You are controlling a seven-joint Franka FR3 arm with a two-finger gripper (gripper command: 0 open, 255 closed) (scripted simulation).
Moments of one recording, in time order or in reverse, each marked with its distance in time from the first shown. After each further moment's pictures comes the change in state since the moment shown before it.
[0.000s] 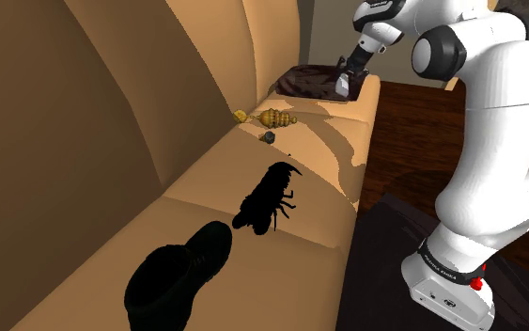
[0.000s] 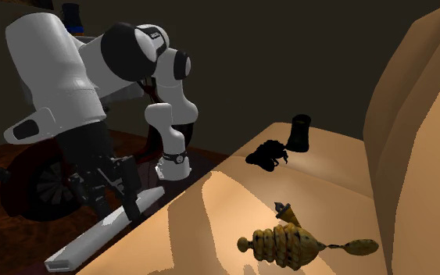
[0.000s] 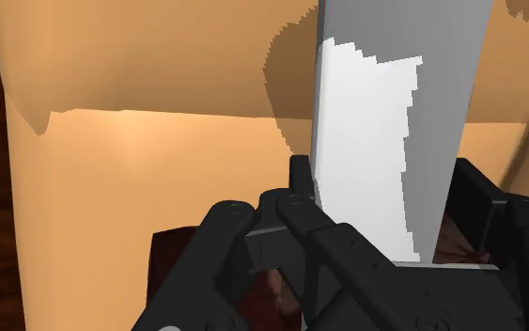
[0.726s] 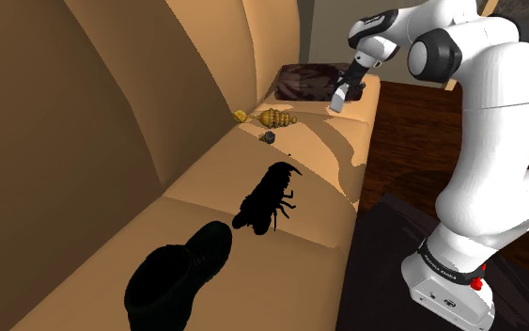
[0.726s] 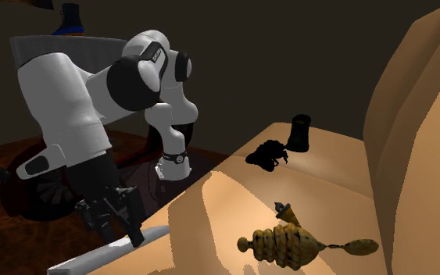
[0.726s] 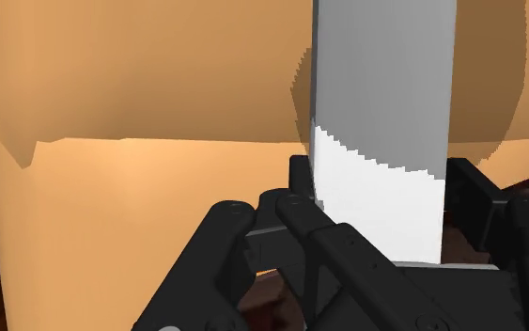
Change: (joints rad) arm 0.006 0.027 0.013 -0.099 0.032 0.118 -0.057
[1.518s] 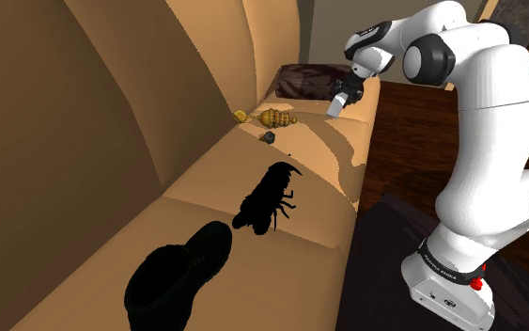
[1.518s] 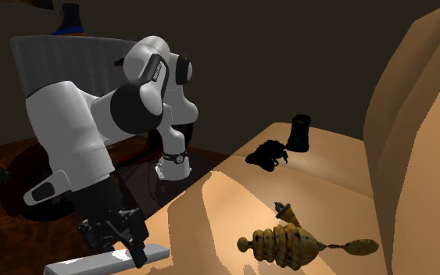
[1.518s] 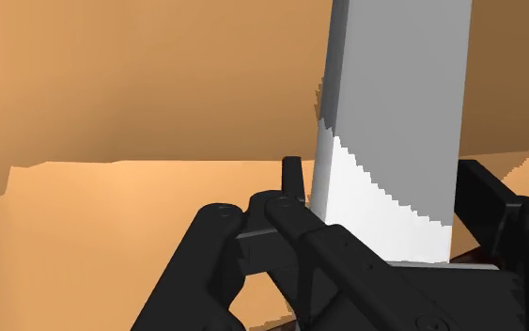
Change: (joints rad) arm -0.004 0.044 0.017 -0.045 0.042 0.097 -0.052
